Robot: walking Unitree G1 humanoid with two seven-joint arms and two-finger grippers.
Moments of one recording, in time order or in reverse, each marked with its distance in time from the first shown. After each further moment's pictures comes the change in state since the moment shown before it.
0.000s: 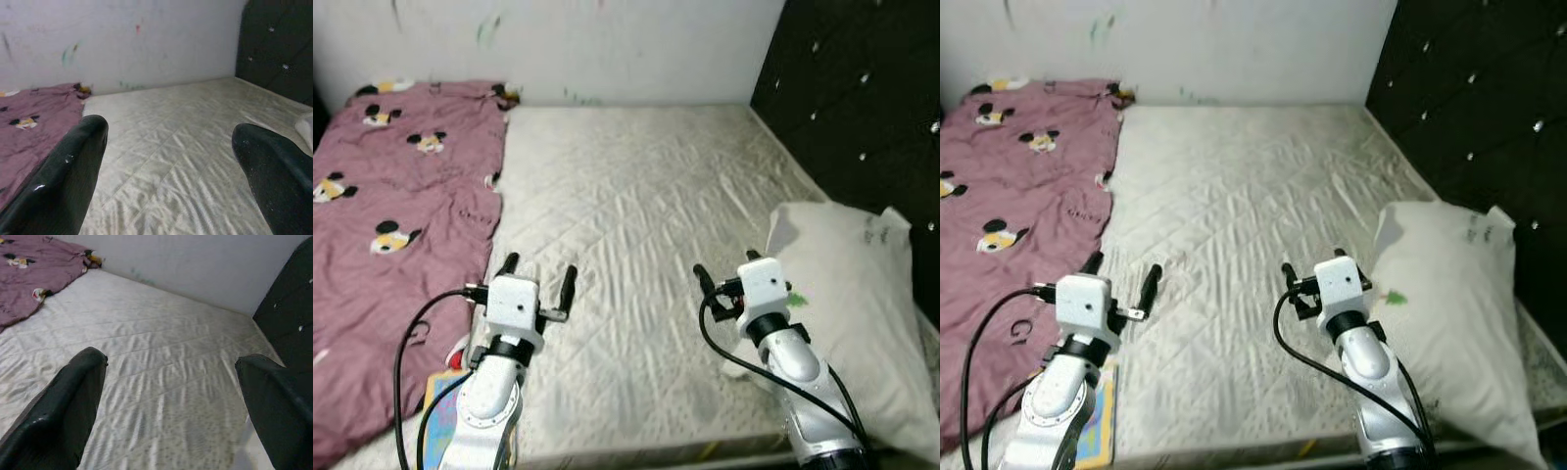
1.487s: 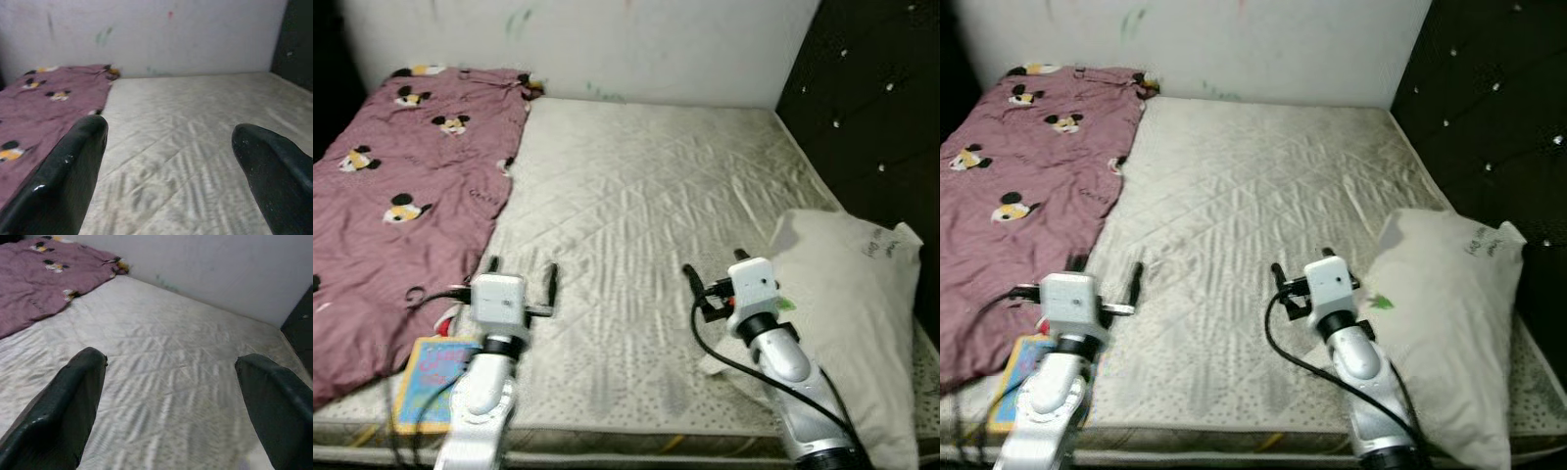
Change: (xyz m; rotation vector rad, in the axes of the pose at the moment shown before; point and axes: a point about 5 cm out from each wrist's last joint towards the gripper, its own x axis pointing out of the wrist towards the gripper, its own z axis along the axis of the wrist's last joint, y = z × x) left arm 0.003 0.005 -0.005 -0.028 0.036 0.070; right arm 0.002 0.004 0.002 0.014 -0.018 0.021
